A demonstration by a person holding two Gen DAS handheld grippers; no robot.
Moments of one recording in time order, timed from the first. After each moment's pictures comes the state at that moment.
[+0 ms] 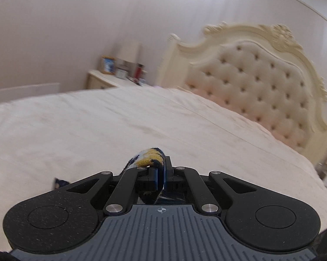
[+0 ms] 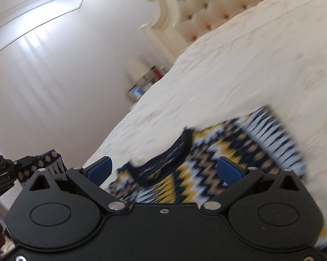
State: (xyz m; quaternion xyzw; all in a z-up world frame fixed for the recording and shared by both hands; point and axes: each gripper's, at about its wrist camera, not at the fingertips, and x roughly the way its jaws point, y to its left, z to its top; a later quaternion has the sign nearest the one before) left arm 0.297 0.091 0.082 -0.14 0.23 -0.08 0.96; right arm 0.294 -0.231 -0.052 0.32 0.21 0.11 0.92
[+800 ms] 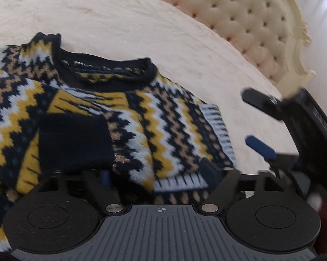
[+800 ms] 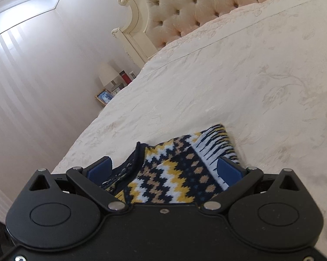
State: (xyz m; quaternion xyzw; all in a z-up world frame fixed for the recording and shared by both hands) left arm 0.307 -0.018 -0.071 -0.16 0.40 -0.20 0.88; right arm 0.303 -0.266 -0.058 0.30 0.24 0.05 0.92
